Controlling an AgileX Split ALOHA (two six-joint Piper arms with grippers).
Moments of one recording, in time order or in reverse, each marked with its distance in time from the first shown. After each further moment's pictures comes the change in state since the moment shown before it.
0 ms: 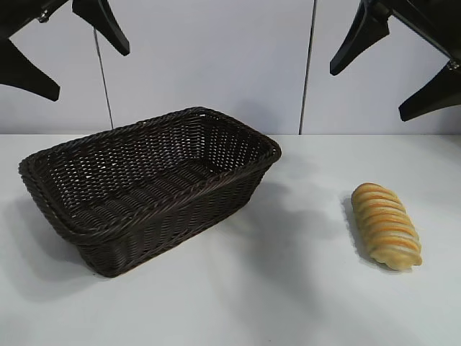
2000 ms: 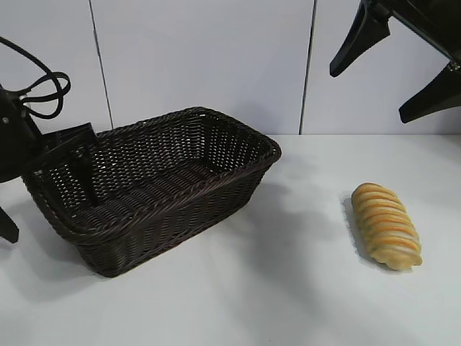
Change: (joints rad) left arm 0.000 0.261 0.192 0.252 -0.116 -0.388; right arm 0.000 0.000 0.000 0.000 0.015 0.000
